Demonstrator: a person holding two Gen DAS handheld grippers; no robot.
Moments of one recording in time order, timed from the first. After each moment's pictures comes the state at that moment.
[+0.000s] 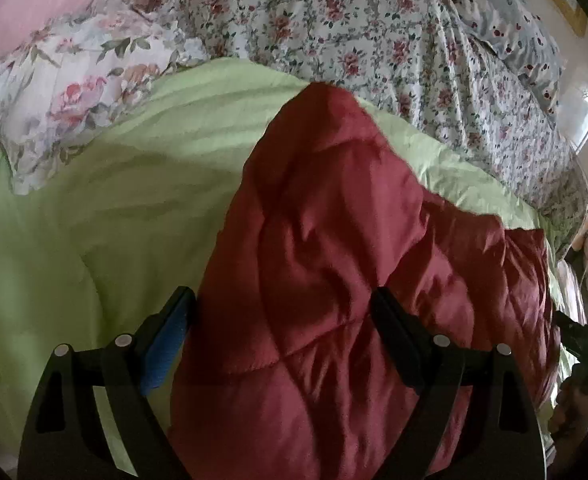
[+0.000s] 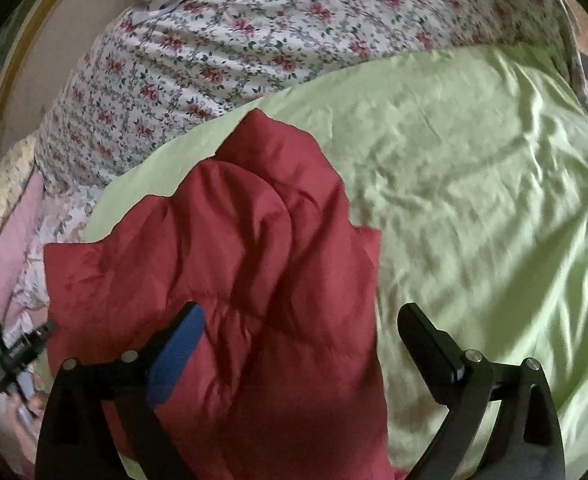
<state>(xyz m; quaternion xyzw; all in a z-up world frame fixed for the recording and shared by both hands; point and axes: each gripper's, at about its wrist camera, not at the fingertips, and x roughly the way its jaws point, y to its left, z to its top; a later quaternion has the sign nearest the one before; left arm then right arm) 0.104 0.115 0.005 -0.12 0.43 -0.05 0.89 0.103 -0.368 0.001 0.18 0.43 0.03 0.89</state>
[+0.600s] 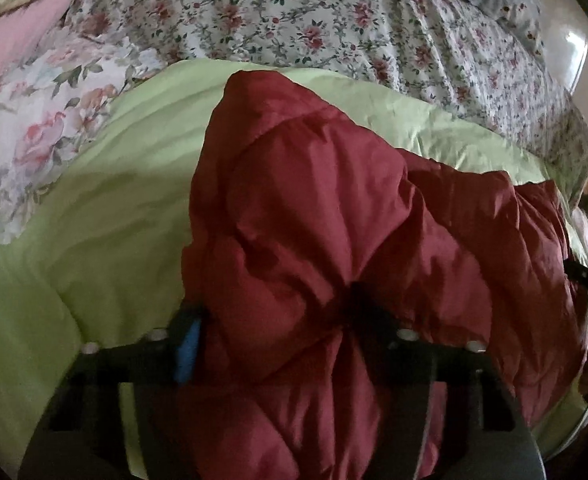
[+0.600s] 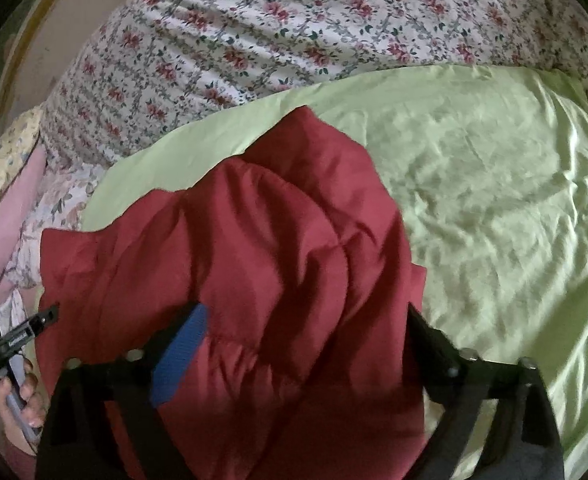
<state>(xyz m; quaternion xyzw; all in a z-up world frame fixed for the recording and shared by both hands) 0.120 0.074 -0.008 -0.02 0.44 -0.07 0.89 0.135 -0.343 -0.002 0.13 0.44 0.06 0.89</state>
